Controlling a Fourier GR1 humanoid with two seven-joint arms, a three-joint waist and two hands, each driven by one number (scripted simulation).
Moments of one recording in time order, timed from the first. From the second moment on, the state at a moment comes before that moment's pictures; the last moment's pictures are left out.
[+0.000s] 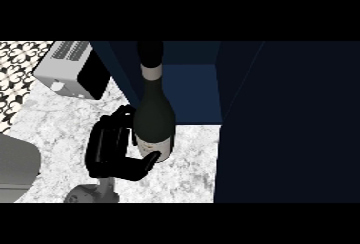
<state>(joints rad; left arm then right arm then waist) -0.11 0.00 -0.25 -1.64 0.36 0.17 -0.20 0.12 -0.03 0.01 -2.33 -0.15 0.22 0.33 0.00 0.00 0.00</state>
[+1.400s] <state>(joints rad) -0.50 0.00 -0.45 -1.04 0.51 0.48 -0.44 0.09 -0.03 -0.01 -2.30 -0.15 0.23 0.32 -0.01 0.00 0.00</state>
